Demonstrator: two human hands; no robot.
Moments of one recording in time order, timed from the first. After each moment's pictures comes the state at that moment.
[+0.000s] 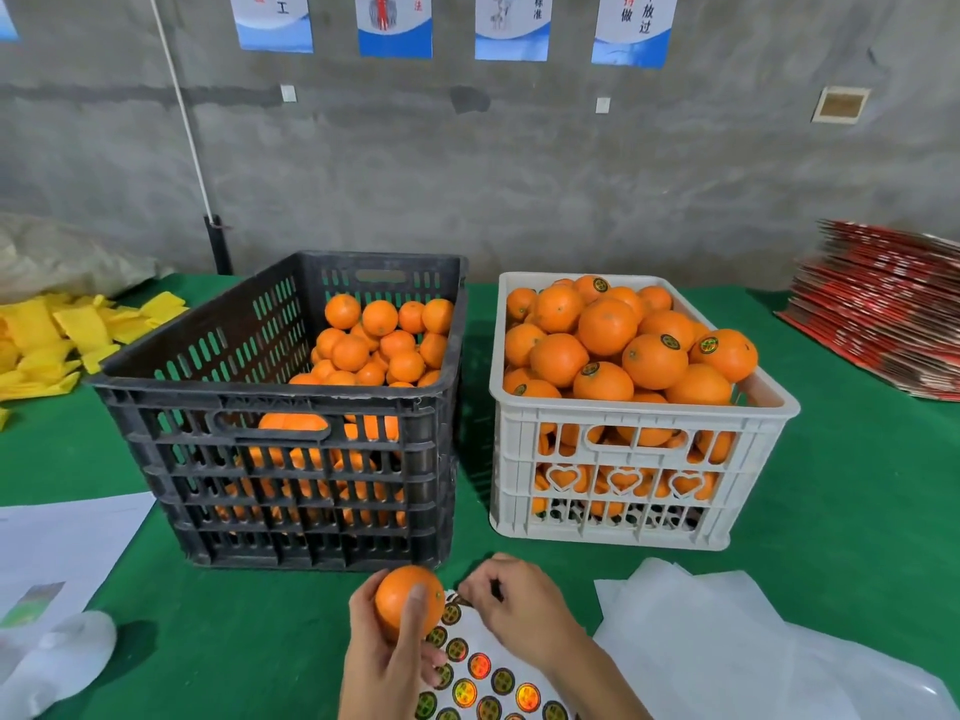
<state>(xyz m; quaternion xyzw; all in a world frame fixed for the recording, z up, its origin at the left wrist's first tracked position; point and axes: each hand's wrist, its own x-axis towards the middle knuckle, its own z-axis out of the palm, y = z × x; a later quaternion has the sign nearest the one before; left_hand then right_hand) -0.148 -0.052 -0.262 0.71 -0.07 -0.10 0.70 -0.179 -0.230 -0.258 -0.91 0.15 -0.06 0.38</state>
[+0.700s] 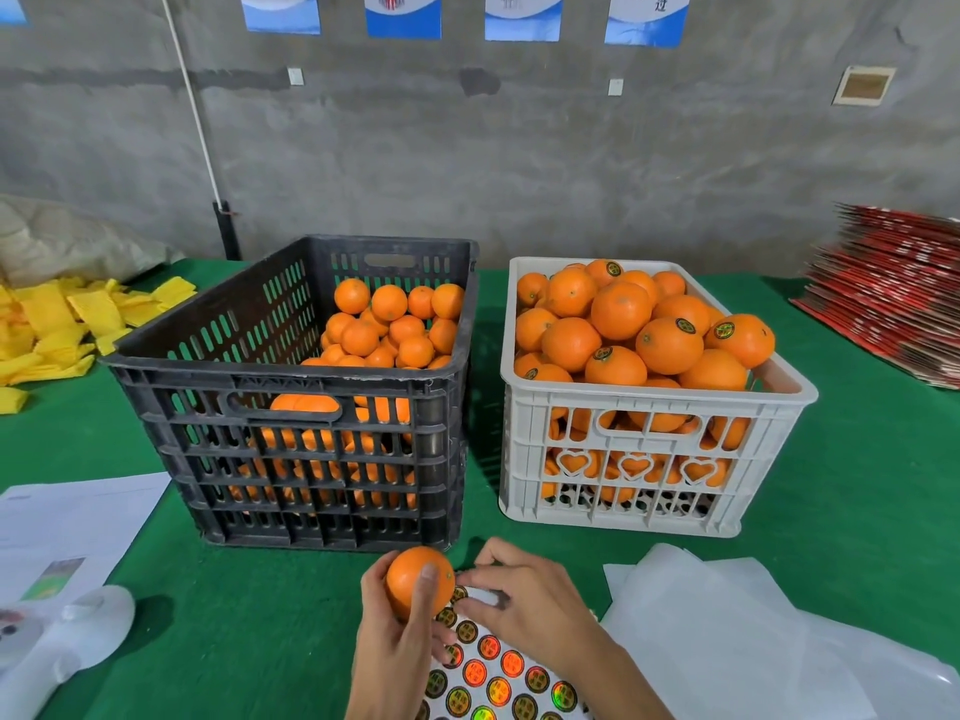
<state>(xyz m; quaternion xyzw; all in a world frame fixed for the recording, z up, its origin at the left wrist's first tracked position) -0.144 -0.051 -0.264 0.71 -0.08 -0.12 0.69 -0.193 -0.225 -0.255 -0.96 0.02 -0.10 0.27</state>
